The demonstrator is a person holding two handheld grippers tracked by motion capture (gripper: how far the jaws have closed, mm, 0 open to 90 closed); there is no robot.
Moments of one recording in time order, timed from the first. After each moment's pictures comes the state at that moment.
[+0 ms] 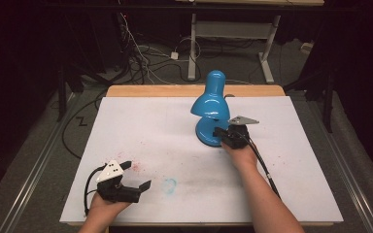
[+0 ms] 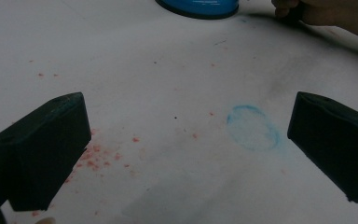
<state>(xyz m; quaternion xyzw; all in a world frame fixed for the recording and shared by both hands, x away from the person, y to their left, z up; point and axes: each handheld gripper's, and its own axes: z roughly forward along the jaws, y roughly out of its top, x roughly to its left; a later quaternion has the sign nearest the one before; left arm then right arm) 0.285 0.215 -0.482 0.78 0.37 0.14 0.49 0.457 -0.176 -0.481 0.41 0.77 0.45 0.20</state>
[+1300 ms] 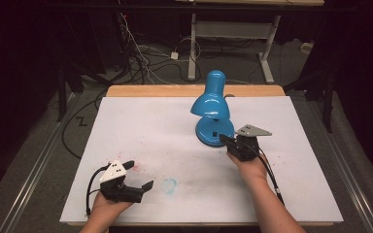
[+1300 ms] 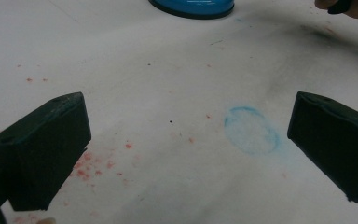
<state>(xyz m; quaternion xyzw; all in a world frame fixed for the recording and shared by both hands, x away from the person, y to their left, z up) 0.288 0.209 -0.486 0.78 0.35 0.14 0.49 0.396 -0.189 -0.453 0.38 0.76 0.48 0.21</state>
